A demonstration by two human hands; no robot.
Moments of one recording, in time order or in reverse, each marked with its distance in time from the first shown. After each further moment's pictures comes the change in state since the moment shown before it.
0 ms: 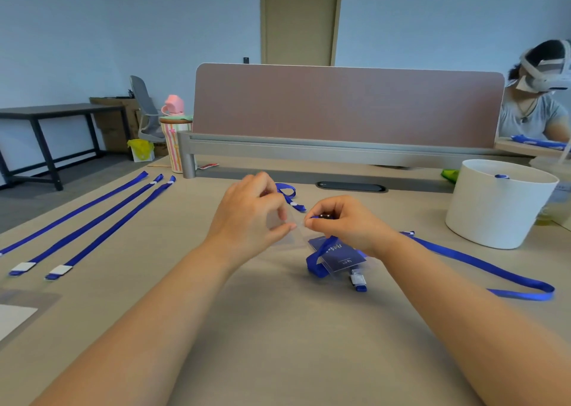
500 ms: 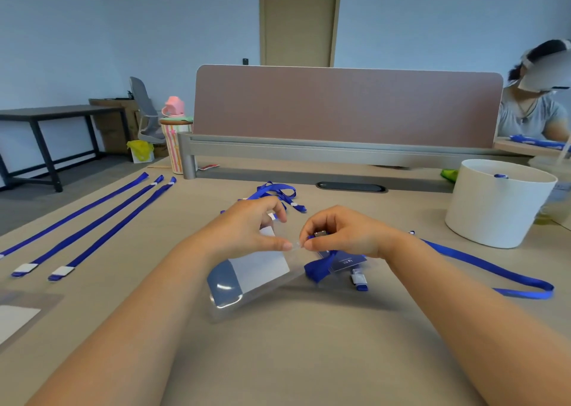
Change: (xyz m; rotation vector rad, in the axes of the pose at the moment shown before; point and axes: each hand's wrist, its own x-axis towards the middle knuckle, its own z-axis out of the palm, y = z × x) left_hand 0.002 -0.011 -0.011 -0.397 -0.575 -0.363; right_hand -0.004 -0.003 -0.003 -0.064 -0.327 -0.007
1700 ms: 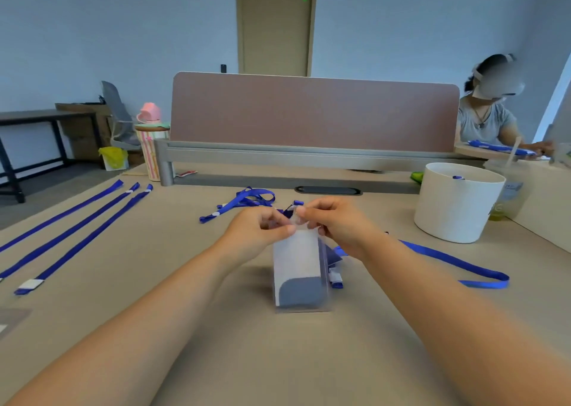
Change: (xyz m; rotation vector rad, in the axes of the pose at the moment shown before) left_hand 0.018 0.017 0.040 -0.503 0.119 -0.007; right_hand -0.009 0.004 -0.002 0.322 0.502 0.062
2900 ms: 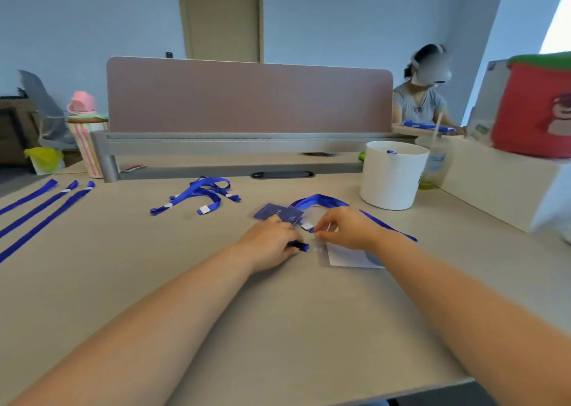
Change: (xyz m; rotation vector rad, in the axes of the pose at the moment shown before) left_hand 0.018 -0.005 0.091 0.960 -0.388 0.421; right_hand -0.048 0.056 -0.083 -0.977 0.002 0.143
